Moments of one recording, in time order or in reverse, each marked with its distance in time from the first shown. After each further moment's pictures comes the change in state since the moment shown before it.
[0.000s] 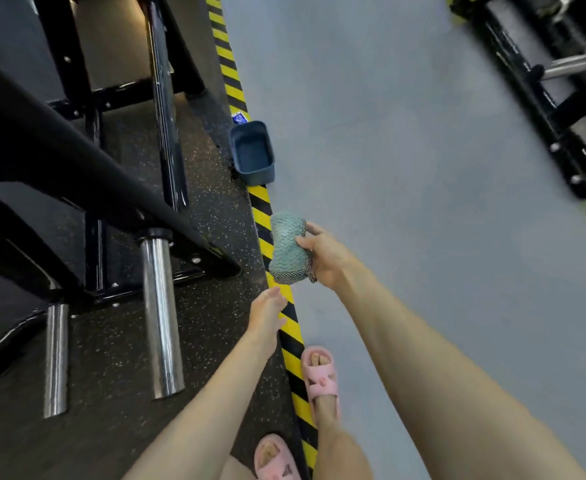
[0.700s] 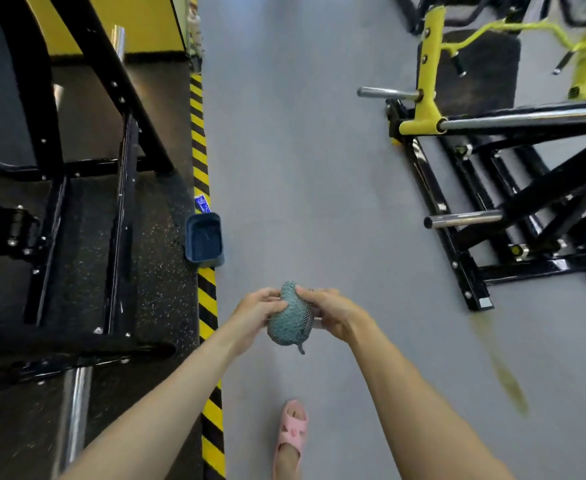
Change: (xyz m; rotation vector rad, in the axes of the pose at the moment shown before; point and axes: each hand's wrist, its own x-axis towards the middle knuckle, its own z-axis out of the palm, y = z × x) left_hand -0.102 0.265 0.219 0.178 -0.427 0.220; right_hand -0.082 -0.312 -0.073 -0.442 0.036 0.124
